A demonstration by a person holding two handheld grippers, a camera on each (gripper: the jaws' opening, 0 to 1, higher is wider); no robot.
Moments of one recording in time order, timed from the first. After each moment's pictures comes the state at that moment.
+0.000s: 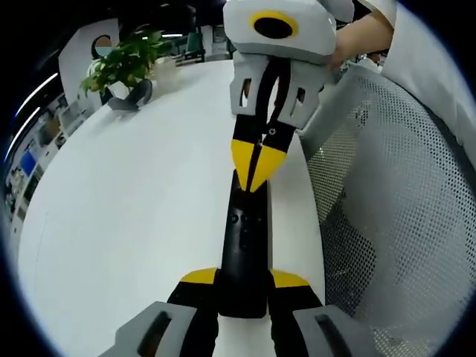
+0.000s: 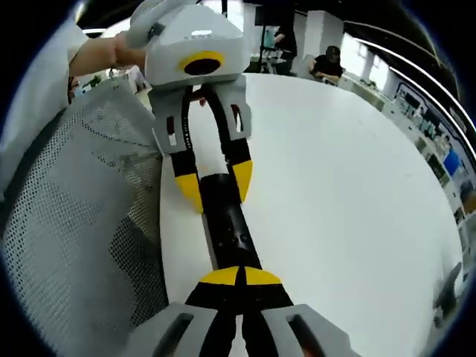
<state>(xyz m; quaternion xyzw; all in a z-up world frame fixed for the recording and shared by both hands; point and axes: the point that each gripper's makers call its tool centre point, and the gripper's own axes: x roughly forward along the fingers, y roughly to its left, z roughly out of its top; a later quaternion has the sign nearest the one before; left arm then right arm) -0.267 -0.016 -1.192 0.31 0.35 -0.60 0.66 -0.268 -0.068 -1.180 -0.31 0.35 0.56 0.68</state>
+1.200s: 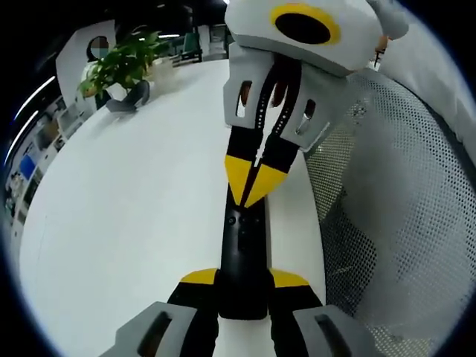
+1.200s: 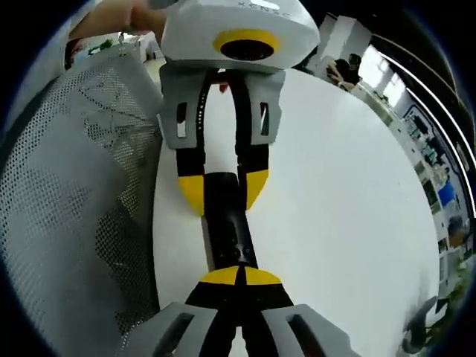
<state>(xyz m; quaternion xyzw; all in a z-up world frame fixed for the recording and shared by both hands) -0.267 -0.016 -1.192 0.31 0.34 -0.60 0.65 -0.261 -0.056 -1.185 -0.40 0.35 0.52 0.67</state>
